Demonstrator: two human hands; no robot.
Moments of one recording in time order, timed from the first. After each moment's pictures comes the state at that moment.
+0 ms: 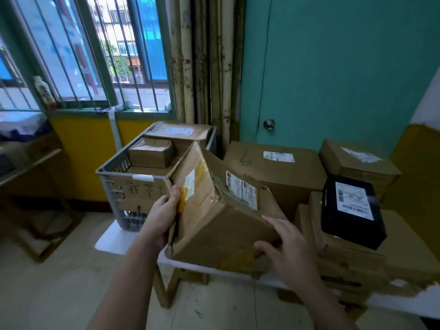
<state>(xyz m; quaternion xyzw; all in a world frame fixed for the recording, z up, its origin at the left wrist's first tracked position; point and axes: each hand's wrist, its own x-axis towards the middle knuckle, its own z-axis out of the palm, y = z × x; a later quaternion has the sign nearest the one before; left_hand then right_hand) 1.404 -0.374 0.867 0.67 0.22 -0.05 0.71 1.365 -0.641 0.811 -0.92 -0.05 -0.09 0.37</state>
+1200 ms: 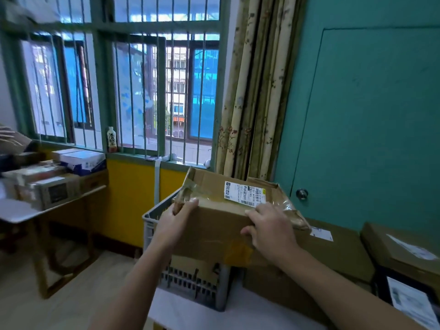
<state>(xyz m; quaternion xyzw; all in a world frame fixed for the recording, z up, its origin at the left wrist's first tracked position) 1.398 -0.306 0.952 0.72 0.12 0.17 0.66 1.470 -0.515 0.945 -0.86 -0.32 -0.40 0.07</state>
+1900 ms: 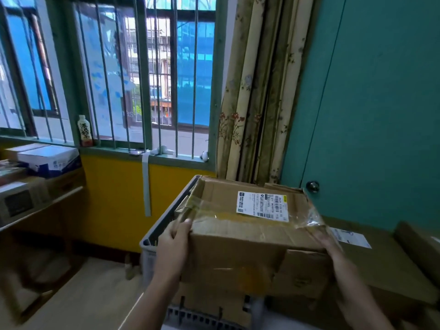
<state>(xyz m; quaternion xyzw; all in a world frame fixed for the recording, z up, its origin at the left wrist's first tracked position) 1.520 -0.208 0.898 0.66 0.15 0.22 0.70 1.522 -0.475 0.927 -0.70 0.16 -0.01 0.70</state>
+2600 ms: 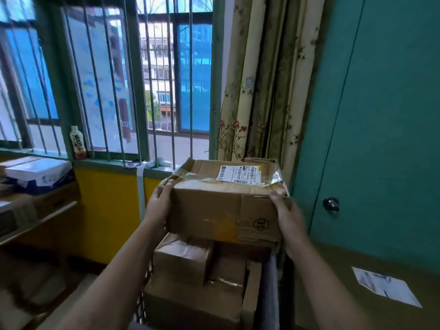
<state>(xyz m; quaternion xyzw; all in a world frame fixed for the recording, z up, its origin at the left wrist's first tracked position) 1.760 -0.148 0.938 0.63 0.19 0.22 0.72 1.767 -0.417 0.939 -0.70 0.03 -0.10 0.70</state>
